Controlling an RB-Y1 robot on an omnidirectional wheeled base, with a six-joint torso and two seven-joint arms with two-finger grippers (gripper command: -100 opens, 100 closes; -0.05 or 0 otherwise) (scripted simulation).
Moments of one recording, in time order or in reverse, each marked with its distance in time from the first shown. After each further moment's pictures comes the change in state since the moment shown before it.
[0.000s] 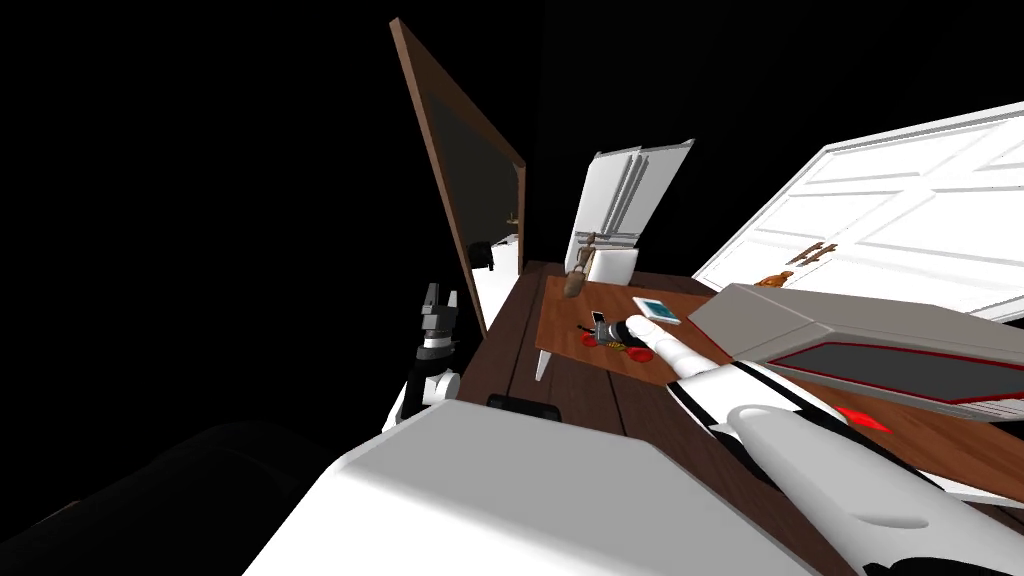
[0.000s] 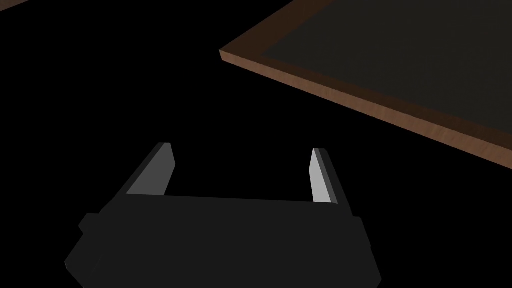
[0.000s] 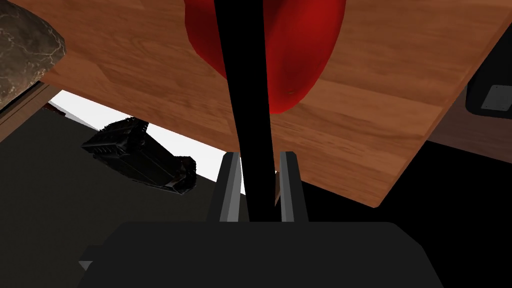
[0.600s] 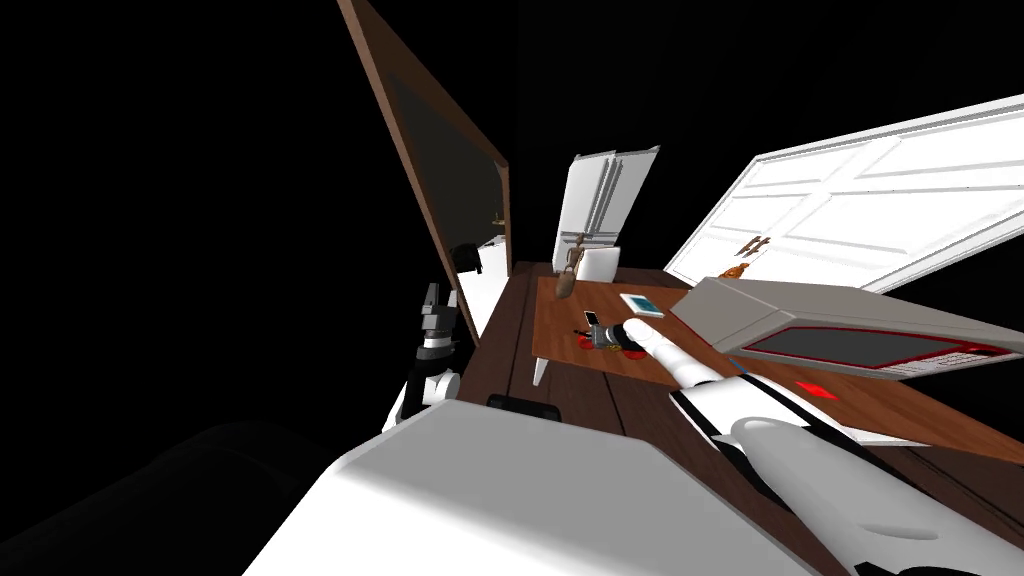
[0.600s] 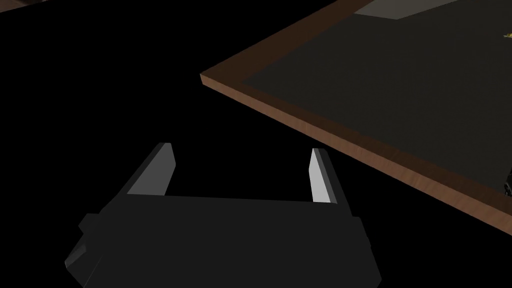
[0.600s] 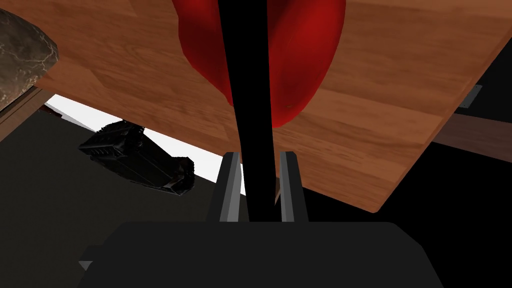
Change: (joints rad) left arm 0.000 0.000 0.000 0.000 0.000 0.000 0.000; right arm 0.077 0.011 -0.083 -0.113 0.081 -0.060 0.042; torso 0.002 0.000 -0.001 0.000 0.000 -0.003
